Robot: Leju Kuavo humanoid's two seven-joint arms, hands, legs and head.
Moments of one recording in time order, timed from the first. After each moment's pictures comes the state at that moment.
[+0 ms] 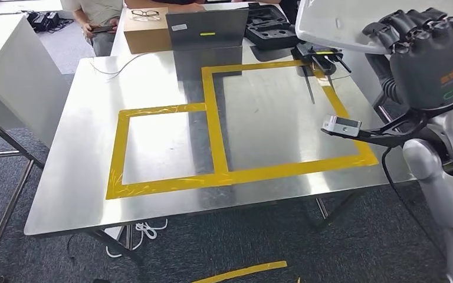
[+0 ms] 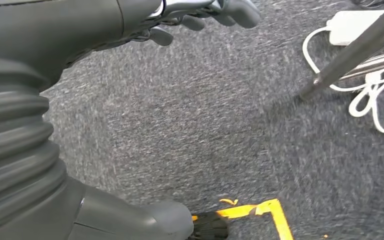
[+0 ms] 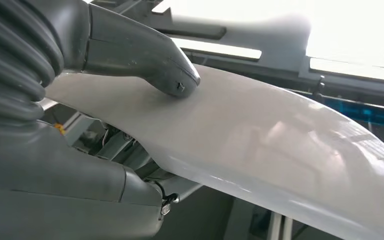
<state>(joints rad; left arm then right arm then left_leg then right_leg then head) -0.09 -0.05 0.52 -0.21 -0.53 0.17 -0.41 -0.67 -0.49 0.39 -1.54 1.21 -0.18 -0.36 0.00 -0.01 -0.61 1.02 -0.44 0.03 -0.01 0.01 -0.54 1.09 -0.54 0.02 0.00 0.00</state>
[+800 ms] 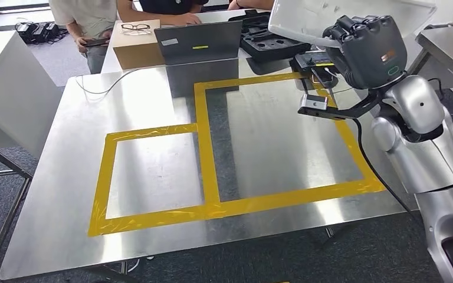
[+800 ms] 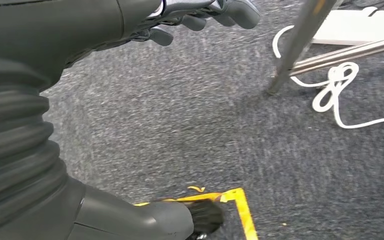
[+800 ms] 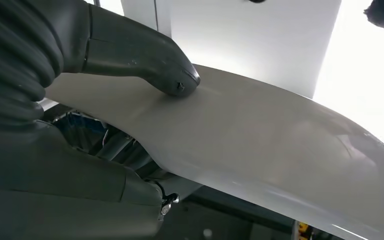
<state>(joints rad) -0.08 -0.07 0.57 -0.21 -0.54 0.17 -0.41 -0.85 -0.39 0.57 -1.14 1.15 -0.15 -0.38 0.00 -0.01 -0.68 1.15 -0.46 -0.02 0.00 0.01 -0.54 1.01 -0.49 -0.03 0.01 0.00</state>
